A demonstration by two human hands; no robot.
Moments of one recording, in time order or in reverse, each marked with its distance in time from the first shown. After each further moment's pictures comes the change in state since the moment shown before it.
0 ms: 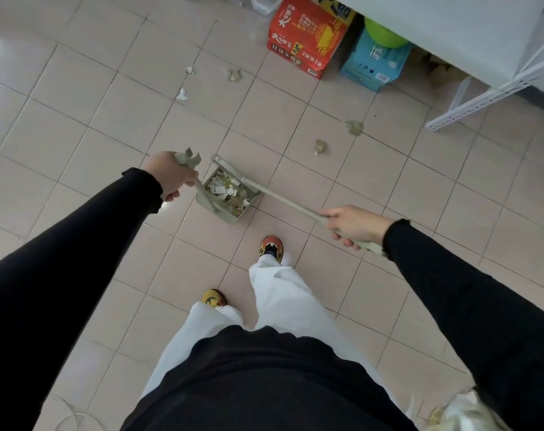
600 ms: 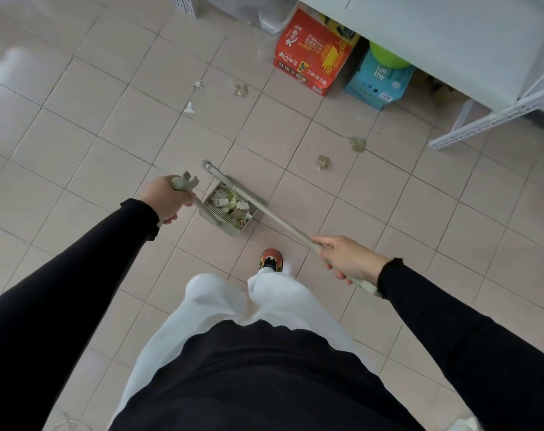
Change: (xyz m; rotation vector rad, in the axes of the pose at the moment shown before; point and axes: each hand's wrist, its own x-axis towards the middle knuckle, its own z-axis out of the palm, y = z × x) left_hand -0.001 -0.006 -0.003 0.002 0.023 -0.026; right_hand -0.015 -0.004 0.002 0.005 -0.036 -0.028
